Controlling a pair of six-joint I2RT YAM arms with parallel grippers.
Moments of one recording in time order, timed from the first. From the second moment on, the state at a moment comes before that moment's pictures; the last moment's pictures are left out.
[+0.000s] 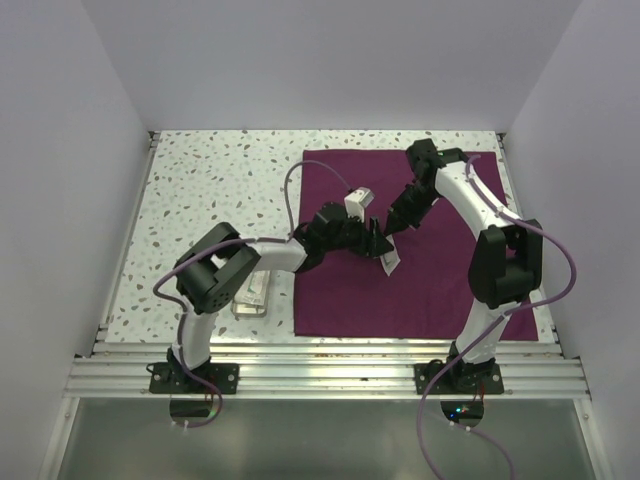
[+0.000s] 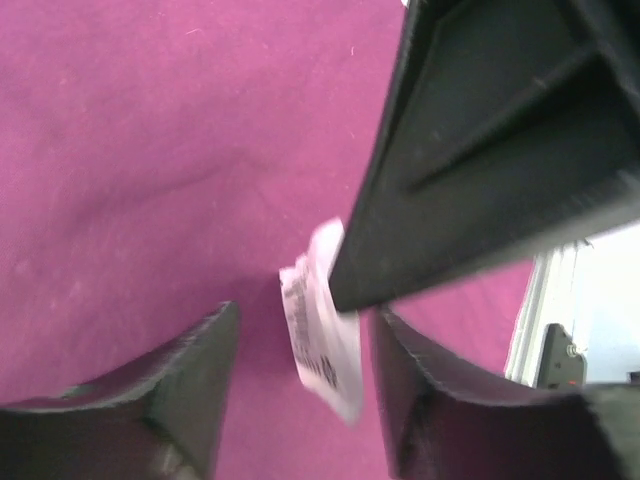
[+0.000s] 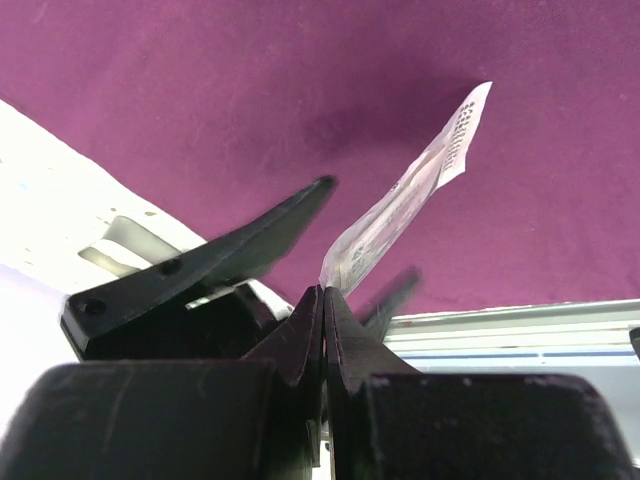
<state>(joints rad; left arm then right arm) -0.82 2.00 1.12 0.56 0.31 -0.57 0.23 1.84 1.59 -1.17 -0.23 0.96</state>
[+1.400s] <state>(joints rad) -0.37 1.51 1.22 -0.96 0.16 -0.16 0.21 1.84 1.56 -1.15 -0.37 0.38</state>
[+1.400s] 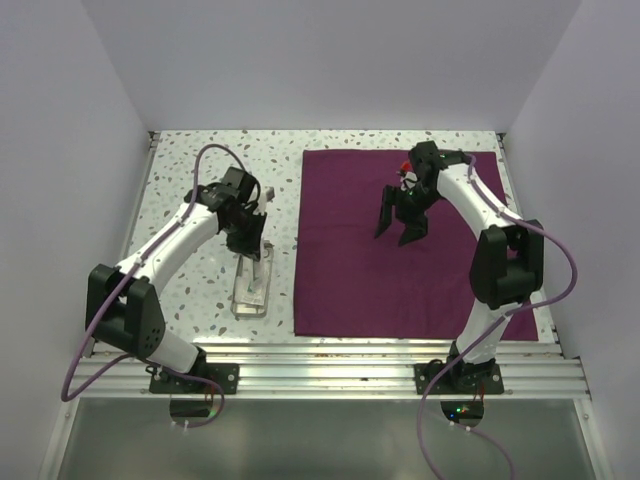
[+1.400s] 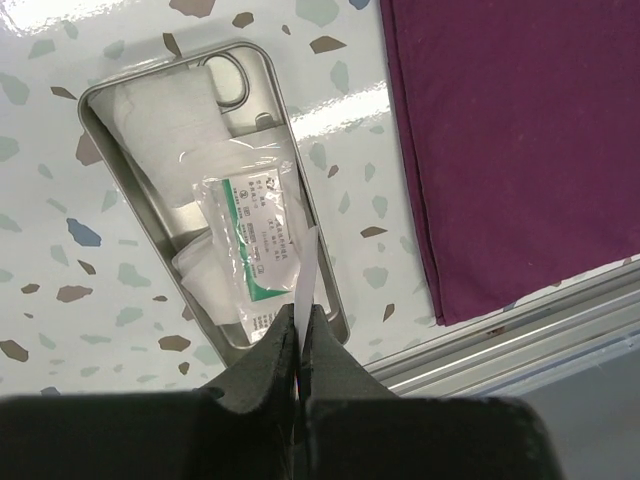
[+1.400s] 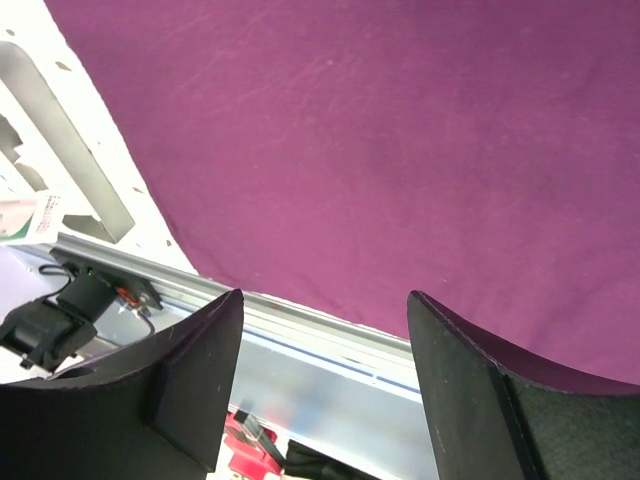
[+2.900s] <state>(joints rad) -0.30 1.55 1.20 -0.93 -0.11 -0.19 0.61 2.06 1.80 -1.08 -0.30 0.46</state>
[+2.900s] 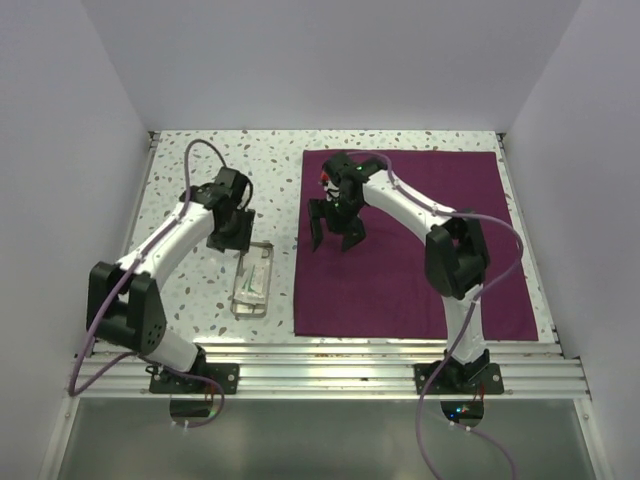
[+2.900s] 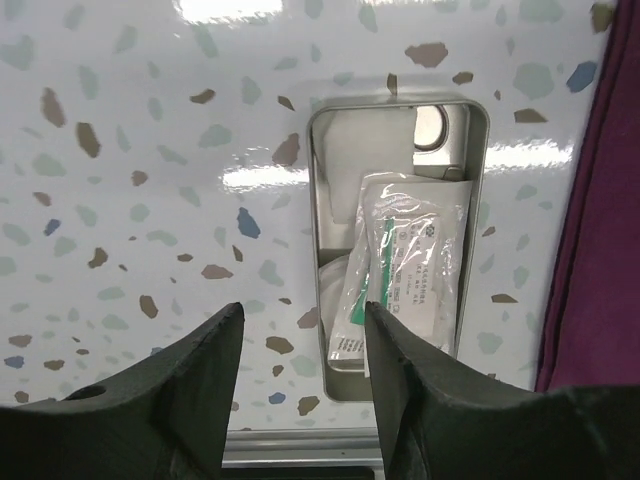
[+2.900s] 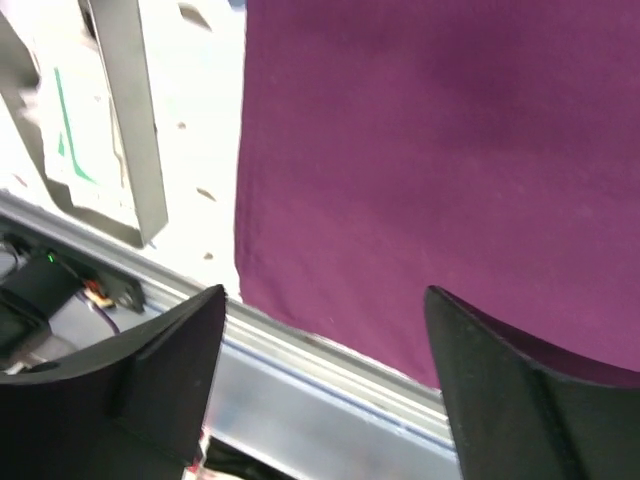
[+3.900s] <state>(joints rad) -0.30 1.10 0.96 -0.82 -0.11 -0.35 0.85 2.35 1.95 -0.81 -0.16 0.83</state>
